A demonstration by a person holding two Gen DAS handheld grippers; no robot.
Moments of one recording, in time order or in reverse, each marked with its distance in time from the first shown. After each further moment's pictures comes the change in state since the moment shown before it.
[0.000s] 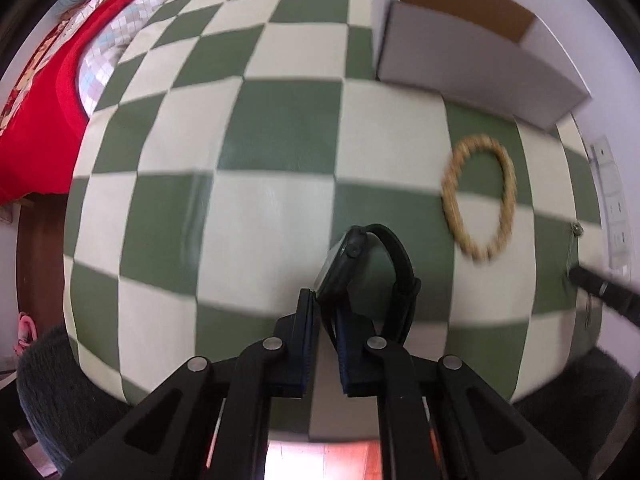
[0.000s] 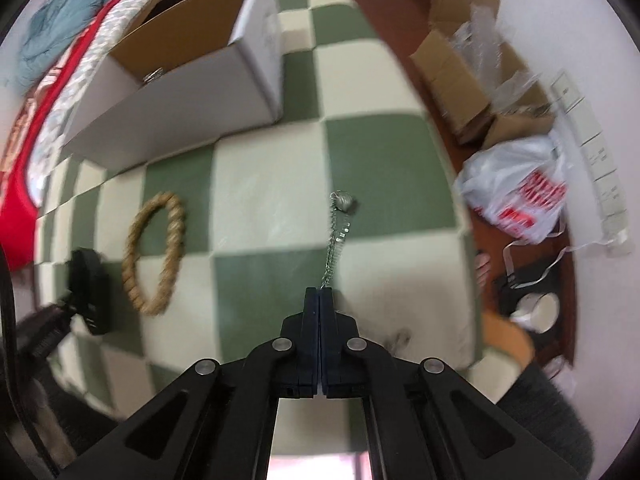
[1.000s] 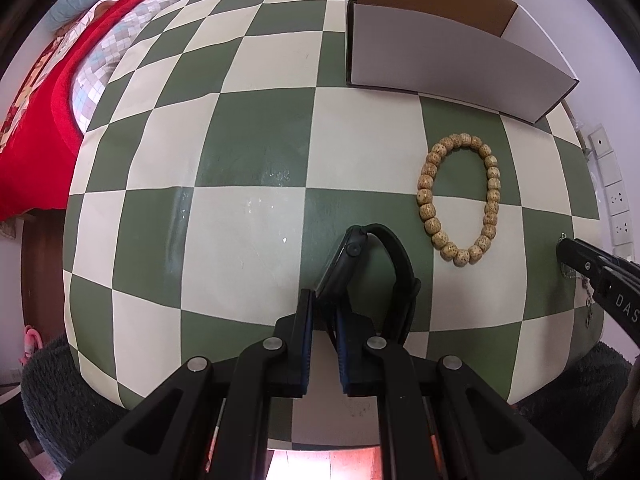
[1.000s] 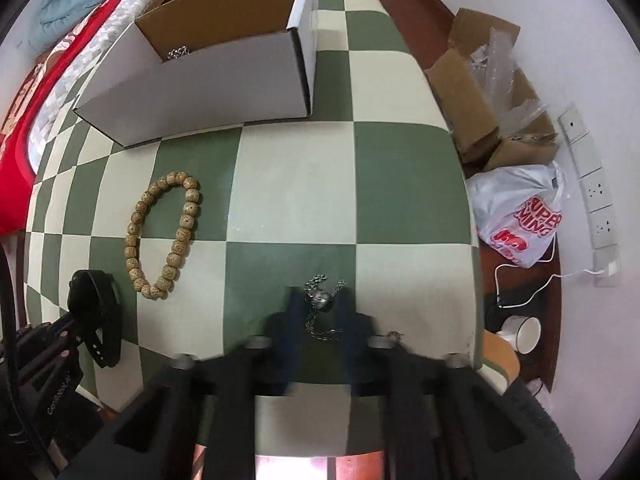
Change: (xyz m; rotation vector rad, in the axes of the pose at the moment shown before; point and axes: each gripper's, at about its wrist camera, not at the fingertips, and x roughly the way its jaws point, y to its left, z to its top) left arm -0.001 -0.017 0.019 0.024 0.004 0.002; right arm 0.004 0.021 0.009 -0.125 -0.043 -0.143
